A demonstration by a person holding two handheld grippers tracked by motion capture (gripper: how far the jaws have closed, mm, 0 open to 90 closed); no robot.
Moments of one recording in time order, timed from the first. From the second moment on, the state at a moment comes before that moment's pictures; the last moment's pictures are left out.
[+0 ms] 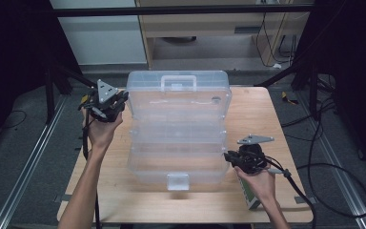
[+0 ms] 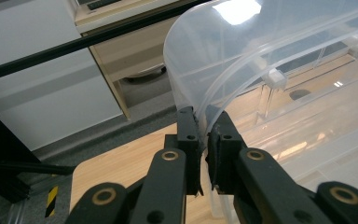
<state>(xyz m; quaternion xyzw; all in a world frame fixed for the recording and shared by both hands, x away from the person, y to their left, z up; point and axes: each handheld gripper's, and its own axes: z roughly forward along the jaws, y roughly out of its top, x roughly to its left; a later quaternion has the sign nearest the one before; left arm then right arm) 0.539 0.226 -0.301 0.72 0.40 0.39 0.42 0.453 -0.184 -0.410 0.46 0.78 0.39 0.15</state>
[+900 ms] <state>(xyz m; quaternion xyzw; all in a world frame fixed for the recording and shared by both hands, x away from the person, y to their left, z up) 0.555 0.224 -0.299 0.71 0.41 0.39 0.42 0.453 -0.185 -0.410 0.46 0.78 0.39 0.15</state>
